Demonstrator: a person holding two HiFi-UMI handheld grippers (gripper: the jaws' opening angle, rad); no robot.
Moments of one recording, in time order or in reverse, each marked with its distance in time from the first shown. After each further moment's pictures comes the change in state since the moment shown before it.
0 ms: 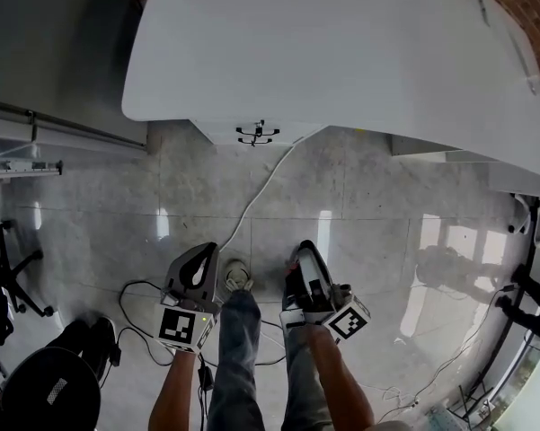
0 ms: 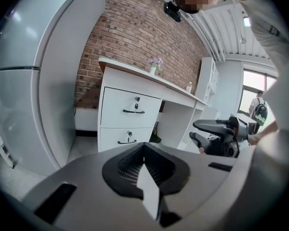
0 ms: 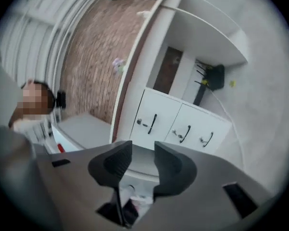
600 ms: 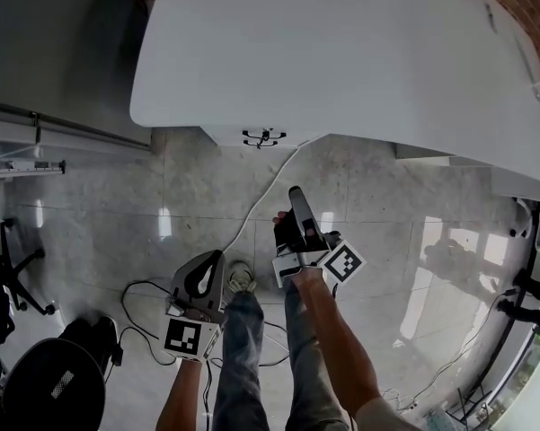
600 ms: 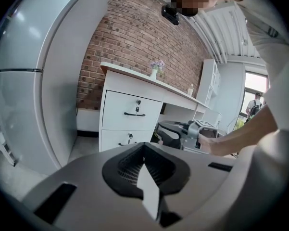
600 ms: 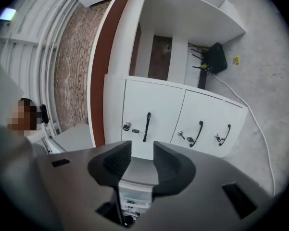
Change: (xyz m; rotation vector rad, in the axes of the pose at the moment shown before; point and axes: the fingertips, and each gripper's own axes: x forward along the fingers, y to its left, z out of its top) left arm -0.008 -0.001 0.010 -0.017 -0.015 0.017; right arm 0.114 -0.036 0.013 0.142 -0.008 0.083
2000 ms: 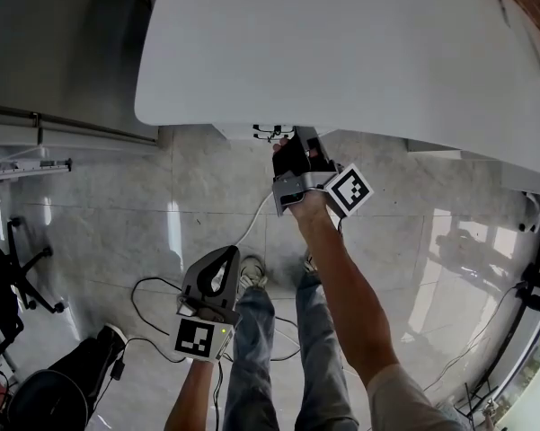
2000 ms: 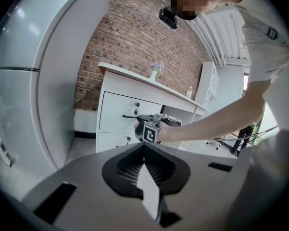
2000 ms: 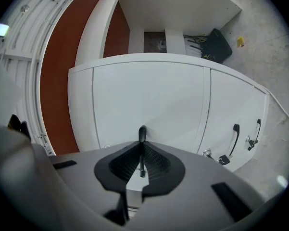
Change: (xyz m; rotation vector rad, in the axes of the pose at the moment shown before) left arm 0.006 0.001 0.012 -0.009 -0.016 -0.024; right arm 0.124 -0.011 0.039 0.118 -0.099 0.055
